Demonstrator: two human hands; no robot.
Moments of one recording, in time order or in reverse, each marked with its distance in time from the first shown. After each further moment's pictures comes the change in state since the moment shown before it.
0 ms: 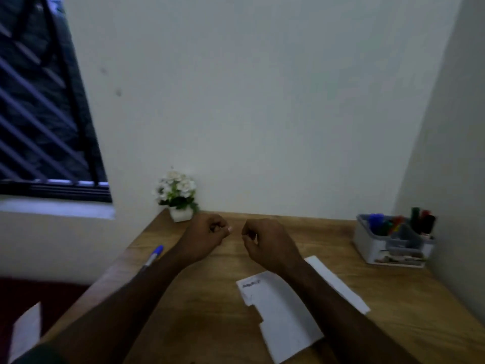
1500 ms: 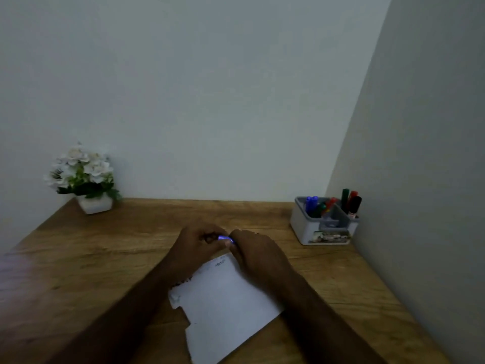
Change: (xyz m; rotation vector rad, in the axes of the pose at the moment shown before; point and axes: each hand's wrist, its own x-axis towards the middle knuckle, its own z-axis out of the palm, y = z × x) left_hand 0.013 0.028 0.122 -0.352 -0.128 0.144; right_hand -0.068 0.074 -0.031 -0.211 -0.220 0.159
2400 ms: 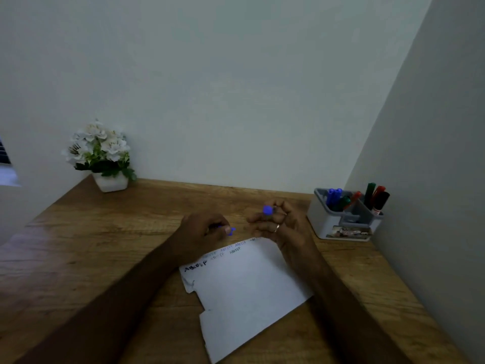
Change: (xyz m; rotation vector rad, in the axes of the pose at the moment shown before) left_hand -0.003 -0.034 -0.019 0.270 -0.120 -0.029; right_hand -0.005 0.015 -0.014 1.369 0.148 0.091
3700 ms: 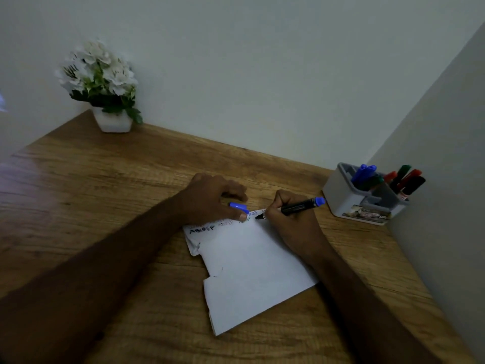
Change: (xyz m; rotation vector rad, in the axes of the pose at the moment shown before) left_hand 0.005 -0.022 0.011 0.079 -0.187 -0.065; right_hand -0.002 0.036 0.009 -0.588 0.040 0.075
